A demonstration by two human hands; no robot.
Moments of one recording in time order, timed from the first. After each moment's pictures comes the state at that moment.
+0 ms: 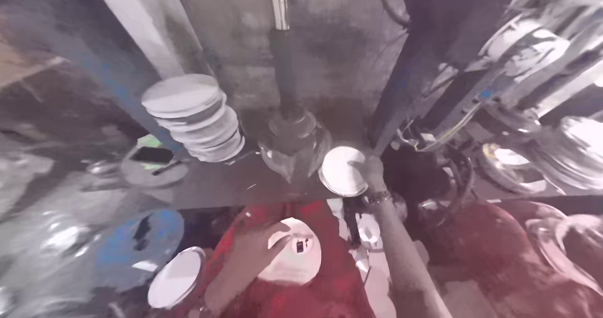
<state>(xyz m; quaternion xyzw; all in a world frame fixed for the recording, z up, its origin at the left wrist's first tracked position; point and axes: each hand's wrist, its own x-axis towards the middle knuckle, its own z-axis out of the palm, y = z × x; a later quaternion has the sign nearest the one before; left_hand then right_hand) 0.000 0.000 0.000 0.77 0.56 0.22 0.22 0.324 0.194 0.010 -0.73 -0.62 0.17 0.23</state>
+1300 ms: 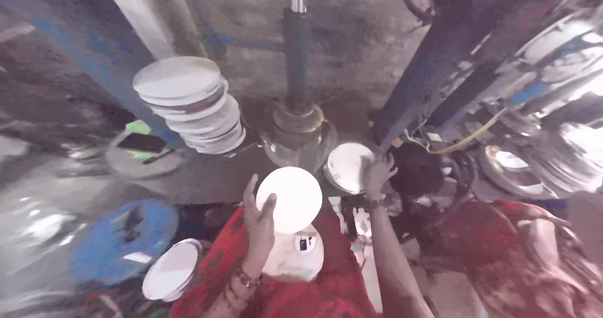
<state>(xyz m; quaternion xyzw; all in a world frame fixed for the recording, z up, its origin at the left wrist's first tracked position) 0.031 0.045 -0.015 0.42 0.55 0.65 0.33 0.308 0.186 -0.029 -0.79 -0.54 0.00 0.30</state>
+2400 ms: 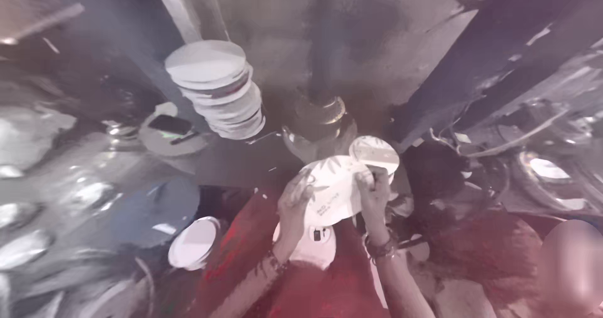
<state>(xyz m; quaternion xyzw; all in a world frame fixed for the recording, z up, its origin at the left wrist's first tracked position) 0.060 0.040 -0.005 0.41 0.47 0.68 0.39 0.225 0.092 -0.001 -0.42 -0.56 0.25 0.67</state>
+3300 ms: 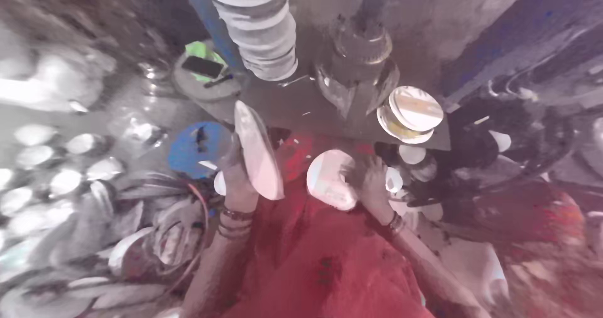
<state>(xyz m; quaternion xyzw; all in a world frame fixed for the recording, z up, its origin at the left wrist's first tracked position) -0.101 -0.027 -0.020 0.20 0.19 0.78 0.56 0.190 0.008 -0.053 -0.54 -0.80 0.13 0.23</state>
